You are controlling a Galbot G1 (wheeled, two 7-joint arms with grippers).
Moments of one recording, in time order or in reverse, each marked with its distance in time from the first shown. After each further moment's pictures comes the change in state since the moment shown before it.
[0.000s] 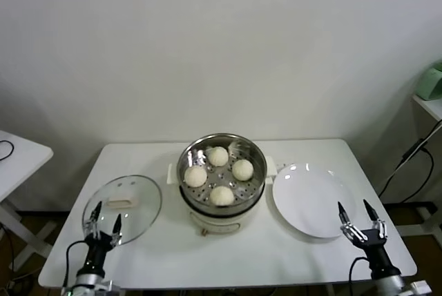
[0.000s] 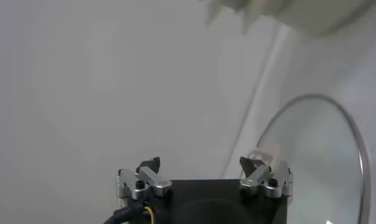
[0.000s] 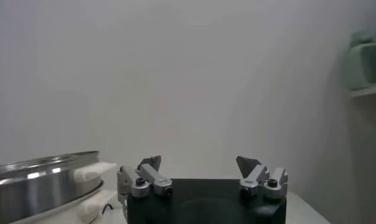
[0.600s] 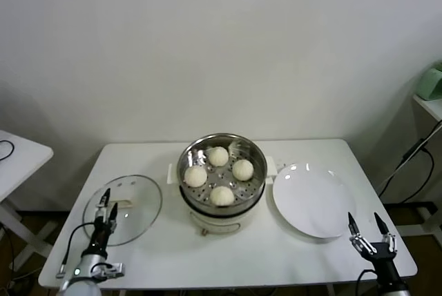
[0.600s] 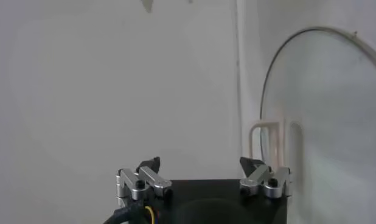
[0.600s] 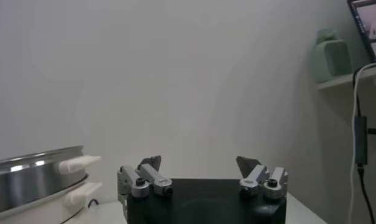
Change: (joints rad) left arm -0.130 0.054 0.034 0.112 0.331 0.141 -0.058; right arm -0.054 0.029 0.027 -0.012 0.023 0.027 0.004
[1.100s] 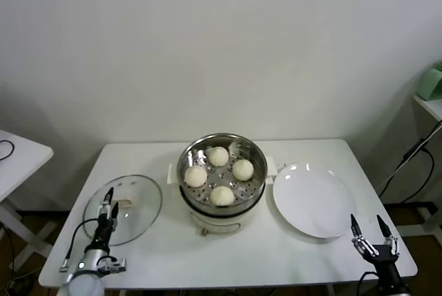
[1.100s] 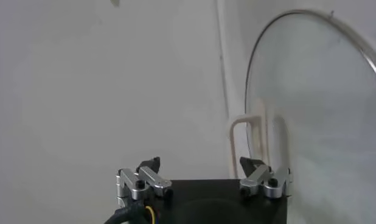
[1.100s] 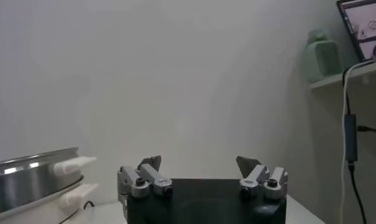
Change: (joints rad) left arm -0.062 0.015 0.017 0.077 0.052 0.030 0.014; right arm -0.011 0.016 0.009 -0.002 0.006 0.004 0.001
